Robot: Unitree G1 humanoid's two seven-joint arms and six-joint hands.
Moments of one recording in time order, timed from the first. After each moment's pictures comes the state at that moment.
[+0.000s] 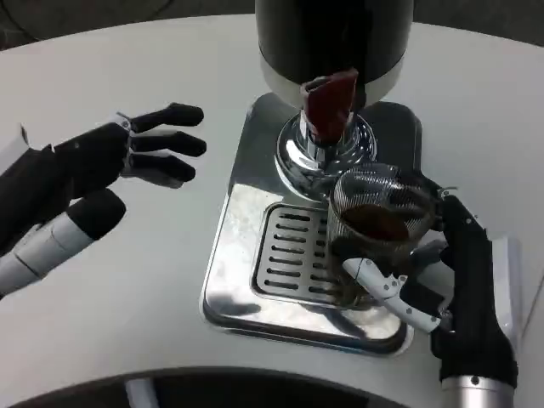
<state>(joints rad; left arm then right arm) -0.08 0.63 0.38 -0.29 -0.32 -0.28 -0.64 -0.03 0.03 0.19 -0.13 -0.49 -0.19 -0.49</state>
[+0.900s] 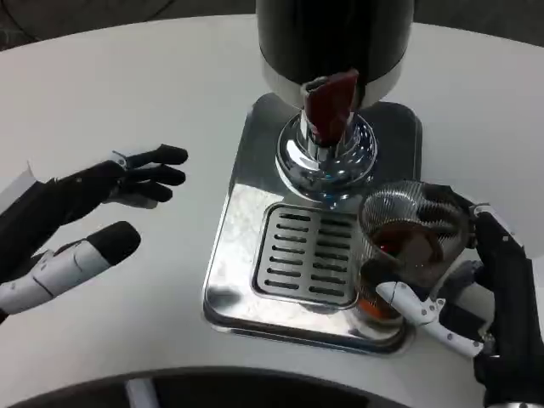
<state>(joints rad) -0.05 0.63 0.38 -0.20 -0.17 -0.35 -0.62 0.10 -0.02 0.13 -0.26 -0.46 -0.21 -0.38</state>
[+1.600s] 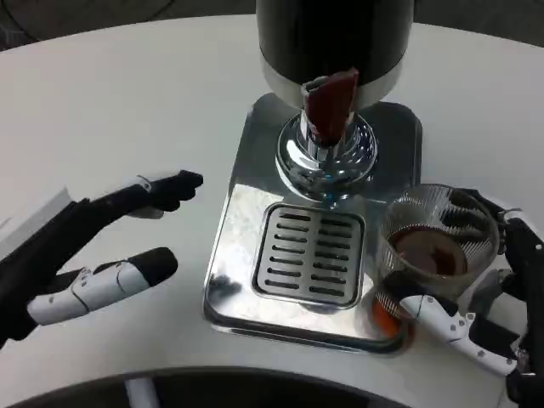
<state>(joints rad) -0.06 0.64 0.32 -0.19 -0.02 -0.36 -0.58 0.21 -0.05 0.09 -0.38 -0.44 -0.24 -0.33</state>
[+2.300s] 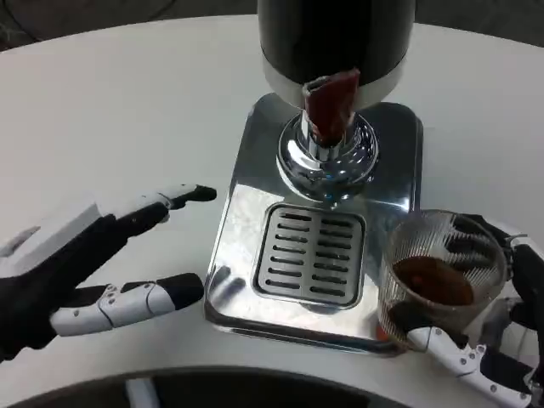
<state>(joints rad) -0.05 0.67 0.27 -0.22 0.09 -0.36 -0.55 0.34 -0.05 0.09 -0.46 -0.43 -0.27 -0.29</state>
